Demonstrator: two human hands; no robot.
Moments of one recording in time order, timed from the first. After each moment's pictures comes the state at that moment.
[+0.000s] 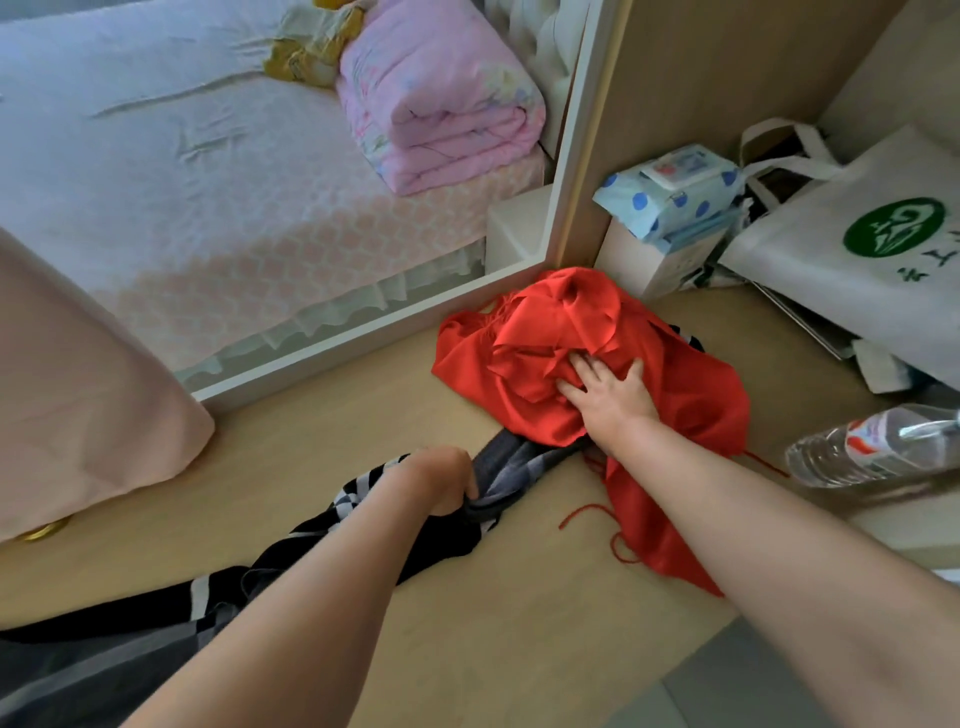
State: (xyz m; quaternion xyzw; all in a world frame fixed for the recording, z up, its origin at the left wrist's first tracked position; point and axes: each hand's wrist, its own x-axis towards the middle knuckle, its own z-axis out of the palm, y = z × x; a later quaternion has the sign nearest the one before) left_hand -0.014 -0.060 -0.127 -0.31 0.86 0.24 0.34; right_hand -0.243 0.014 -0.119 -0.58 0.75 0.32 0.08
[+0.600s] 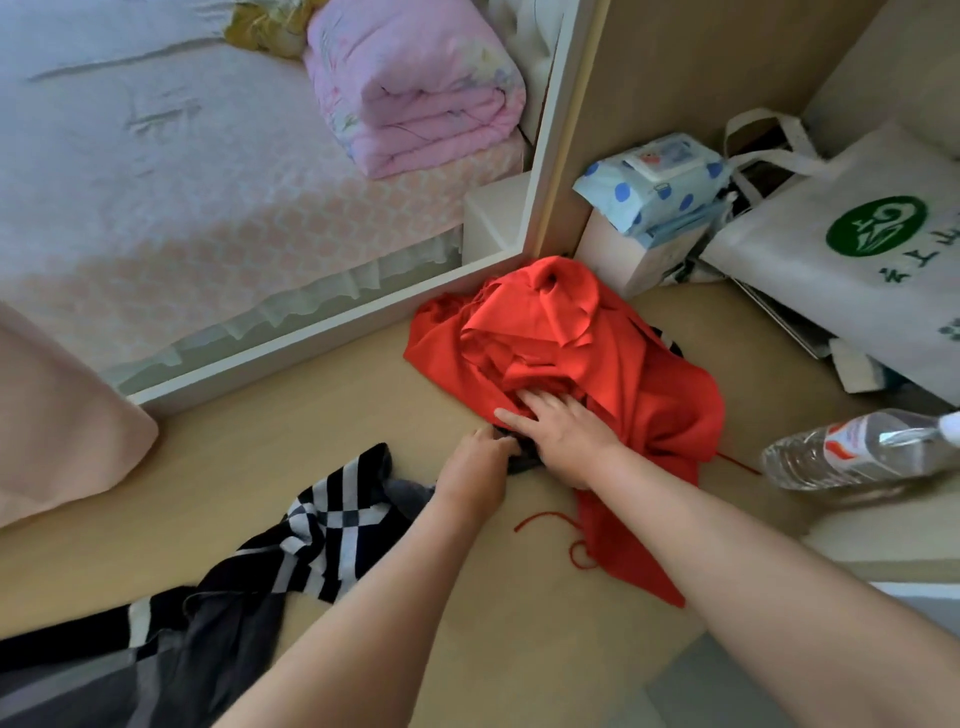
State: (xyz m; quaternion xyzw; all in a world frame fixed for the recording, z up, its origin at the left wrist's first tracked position) left_hand -0.074 -0.022 -0.167 -0.35 0.88 0.31 0.06; right_hand -0.233 0.028 -0.146 -0.69 0.69 0.16 0.14
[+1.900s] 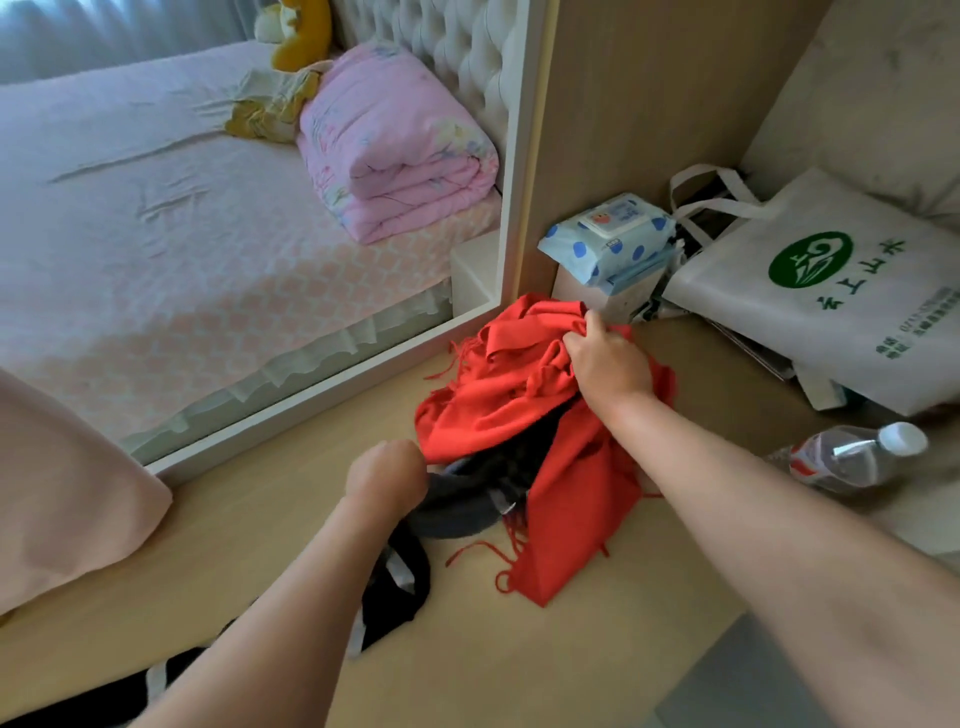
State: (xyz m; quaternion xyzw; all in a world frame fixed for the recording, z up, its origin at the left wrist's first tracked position) left_hand -0.037 -0.083 -0.088 -0.47 0.86 0.12 0.18; right_hand -0.296 -0.009 -0.053 -0.53 0.84 0.01 -0.07
